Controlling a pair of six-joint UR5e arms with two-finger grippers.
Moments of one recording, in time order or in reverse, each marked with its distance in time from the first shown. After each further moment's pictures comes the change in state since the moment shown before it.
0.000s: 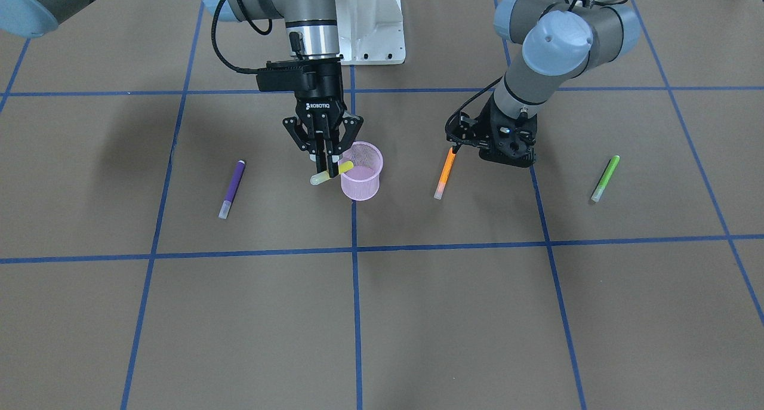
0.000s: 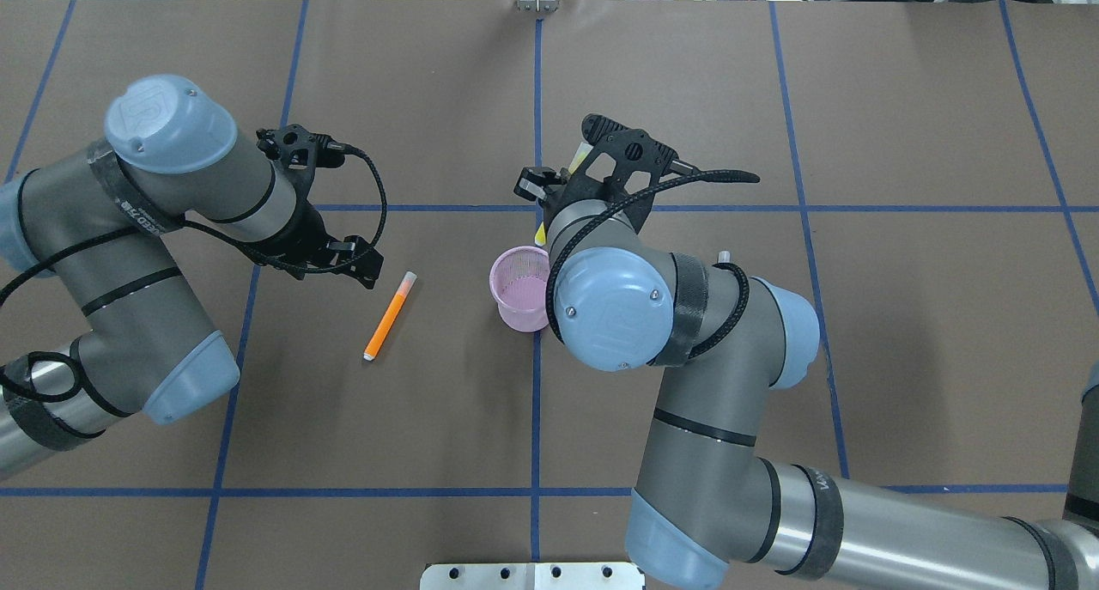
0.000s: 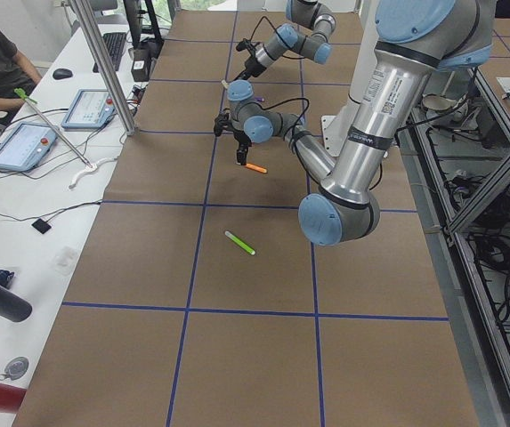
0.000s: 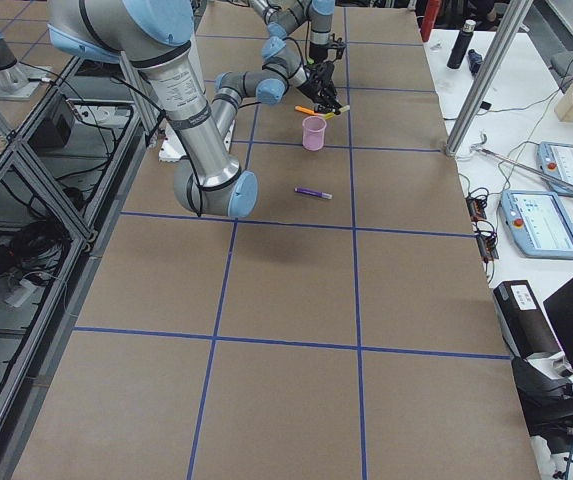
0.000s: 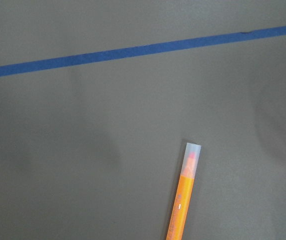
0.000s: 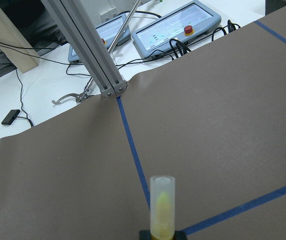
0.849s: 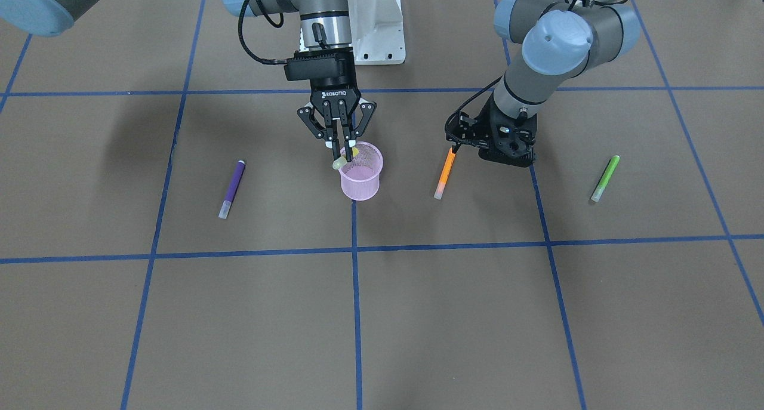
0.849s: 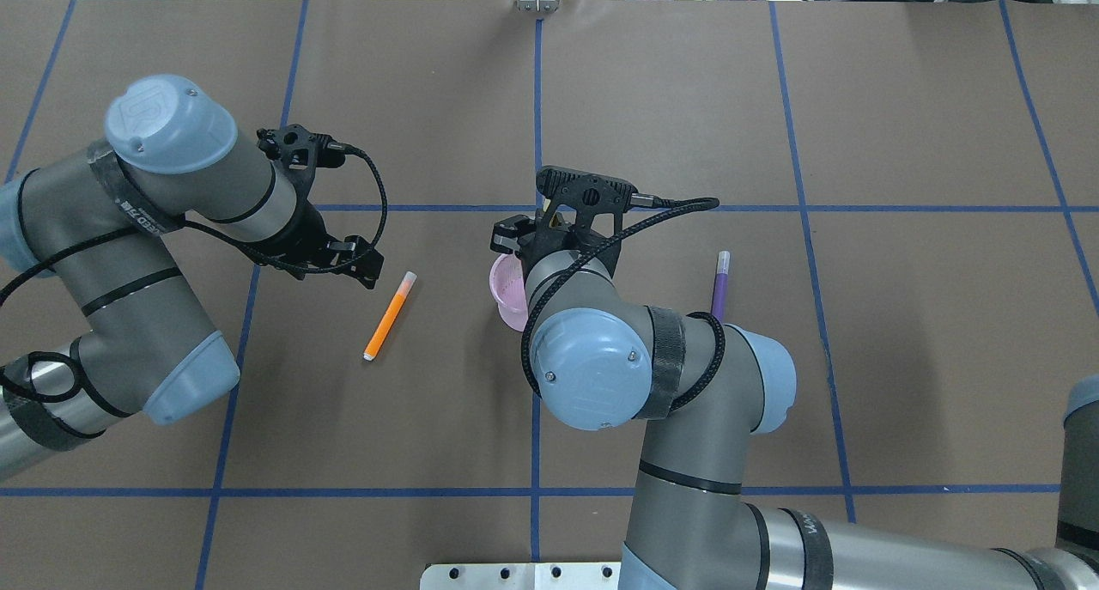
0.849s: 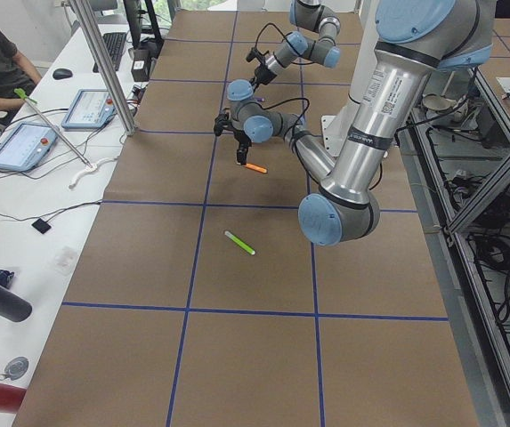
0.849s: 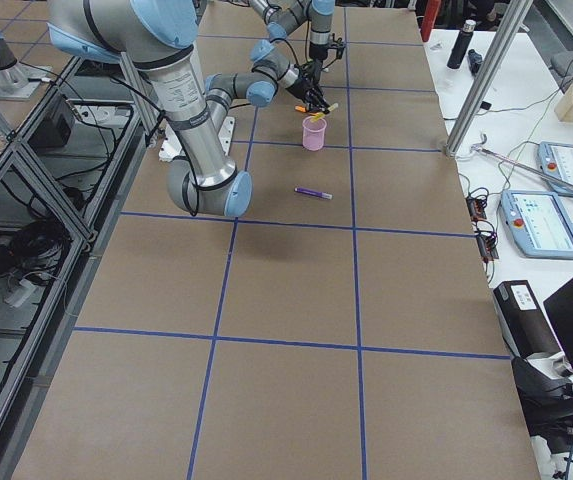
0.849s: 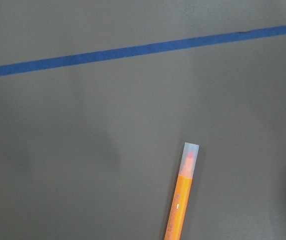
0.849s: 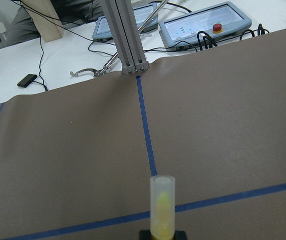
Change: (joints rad) left arm 0.000 0.000 0.000 0.000 0.000 0.000; right arm -0.064 -0.007 -0.004 0.032 -0.028 -0.151
